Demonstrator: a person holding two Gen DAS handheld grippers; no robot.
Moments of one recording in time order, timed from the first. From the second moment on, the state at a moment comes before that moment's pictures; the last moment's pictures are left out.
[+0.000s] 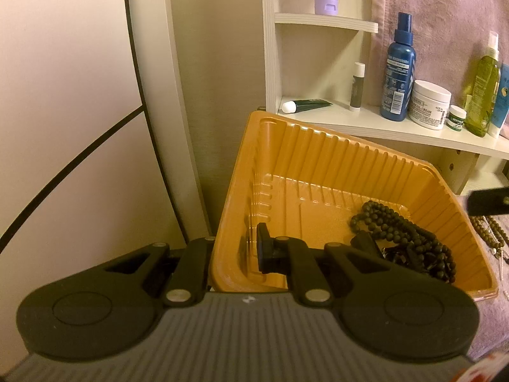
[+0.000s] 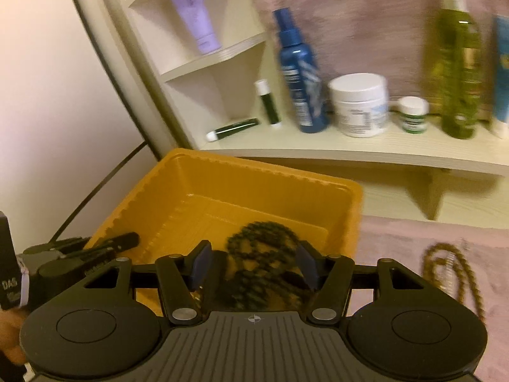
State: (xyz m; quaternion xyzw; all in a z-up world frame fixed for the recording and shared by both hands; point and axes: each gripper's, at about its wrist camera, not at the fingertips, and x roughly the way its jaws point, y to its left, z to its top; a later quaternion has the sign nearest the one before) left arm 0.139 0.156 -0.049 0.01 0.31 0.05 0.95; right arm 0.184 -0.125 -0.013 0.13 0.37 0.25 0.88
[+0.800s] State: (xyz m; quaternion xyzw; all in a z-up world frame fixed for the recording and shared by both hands) left arm 0.138 0.152 -0.046 0.02 0.32 0.06 0.95; right arm 0.110 -0.272 -0.058 0.17 0.42 0.08 0.89
